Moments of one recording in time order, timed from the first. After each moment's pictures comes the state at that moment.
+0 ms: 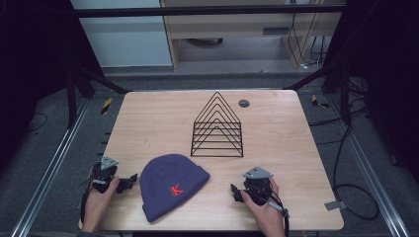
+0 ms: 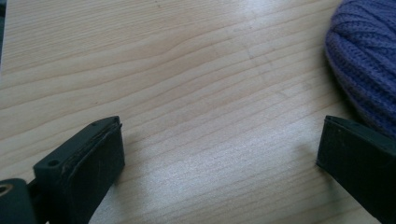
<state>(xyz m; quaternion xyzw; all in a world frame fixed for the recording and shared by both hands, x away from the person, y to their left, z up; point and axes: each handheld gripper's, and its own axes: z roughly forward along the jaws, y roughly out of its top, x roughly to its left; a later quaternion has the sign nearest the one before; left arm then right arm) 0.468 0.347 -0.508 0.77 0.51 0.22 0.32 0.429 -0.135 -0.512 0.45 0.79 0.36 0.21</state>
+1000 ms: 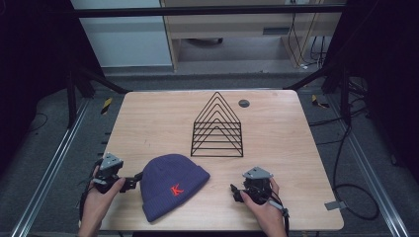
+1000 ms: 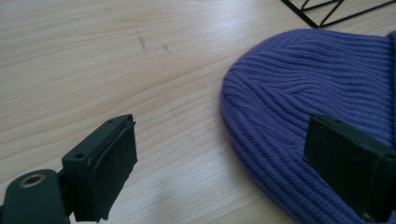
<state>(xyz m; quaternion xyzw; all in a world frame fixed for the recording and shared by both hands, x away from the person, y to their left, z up) 0.449 0.315 -0.460 0.78 0.46 0.21 0.36 0.429 -0.134 -0.512 0.45 0.79 0.36 0.21</state>
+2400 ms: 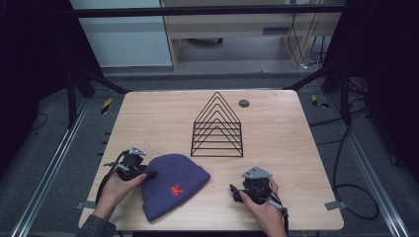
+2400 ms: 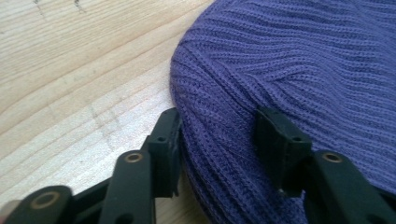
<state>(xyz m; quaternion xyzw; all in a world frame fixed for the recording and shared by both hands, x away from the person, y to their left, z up) 0.497 0.276 -0.477 0.85 0.45 0.09 0.27 0.430 -0.133 -0.512 0.45 0.79 0.36 0.20</state>
